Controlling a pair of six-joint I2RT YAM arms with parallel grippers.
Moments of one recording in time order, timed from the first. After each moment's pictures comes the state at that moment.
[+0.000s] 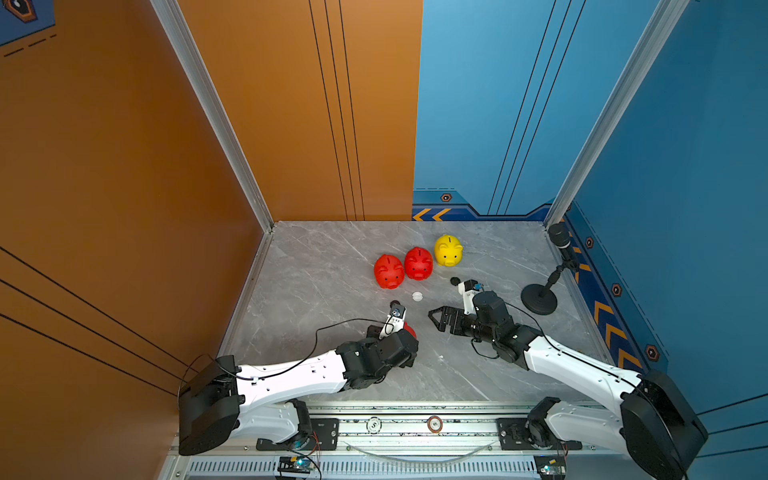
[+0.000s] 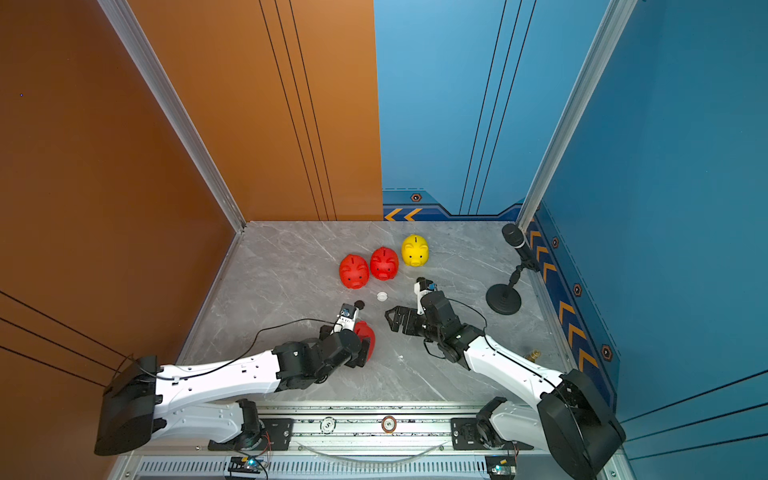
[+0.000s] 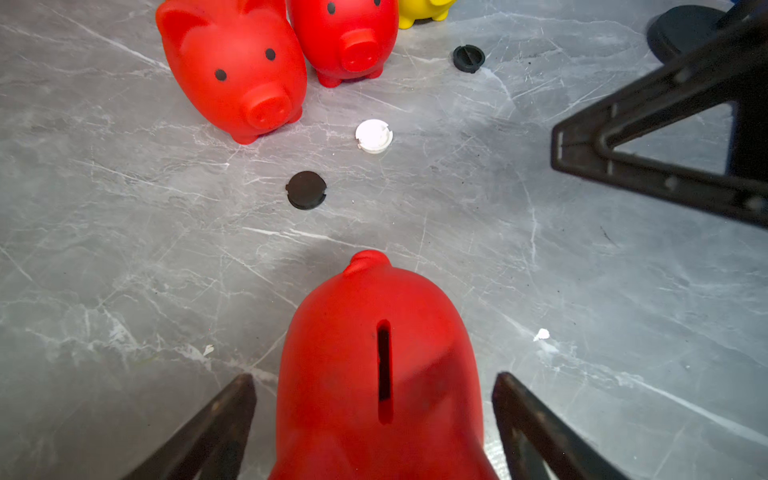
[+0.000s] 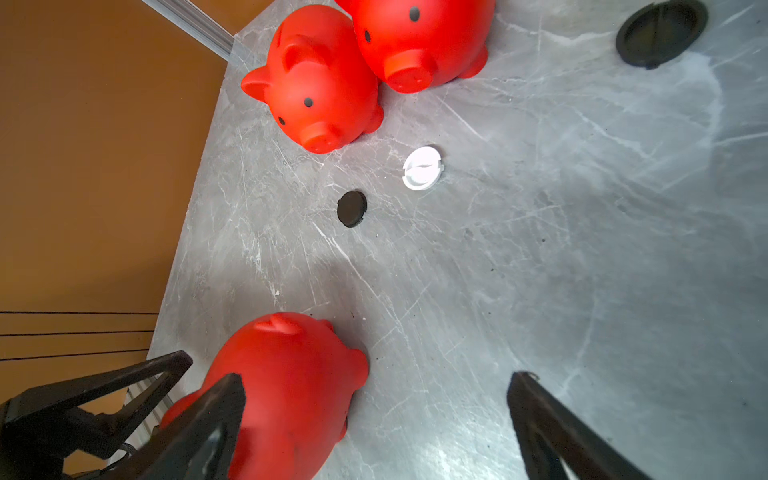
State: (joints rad) left arm -1.12 1.25 0.71 -0.31 -0.54 -0.61; right arm 0.61 1.20 0.57 0.00 -0.17 0.72
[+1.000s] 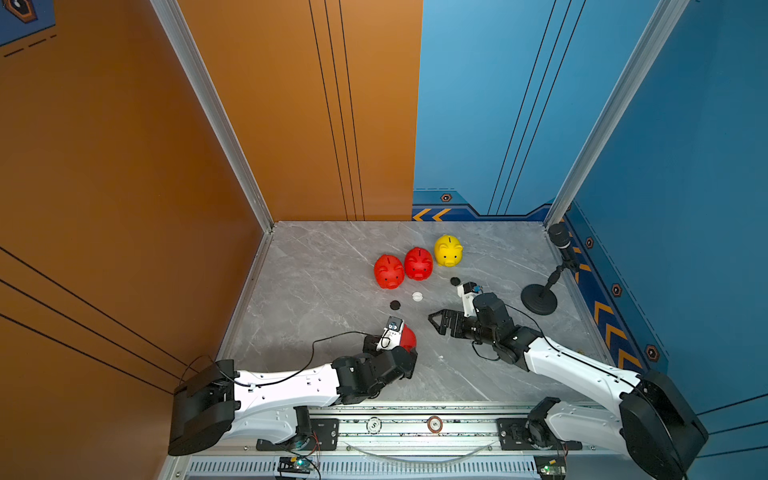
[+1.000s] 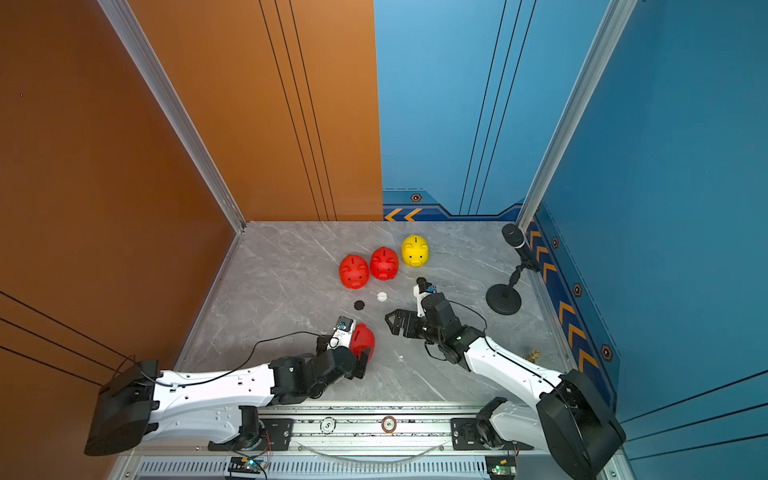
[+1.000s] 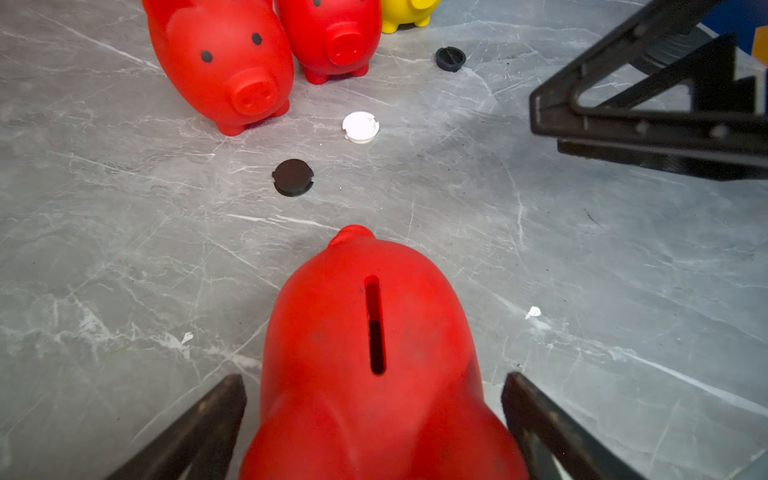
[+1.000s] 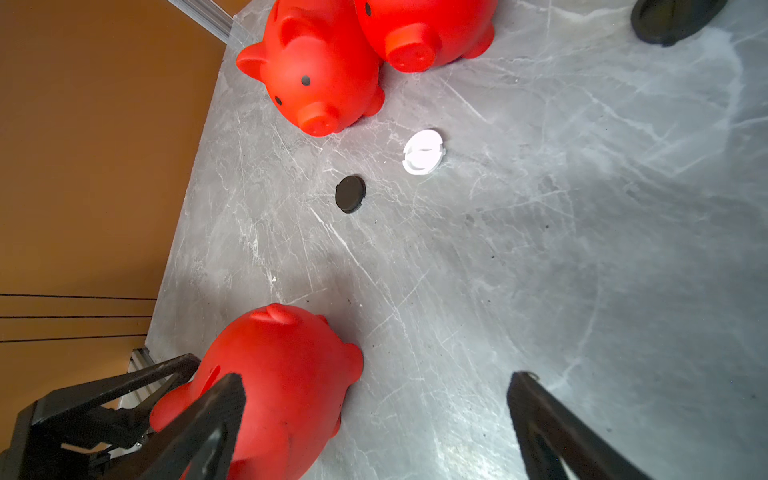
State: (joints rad) left arm -1.21 1.21 0.57 -0.17 -0.63 -0.64; right arm 0.61 1.19 0.56 0.00 -0.20 0.70
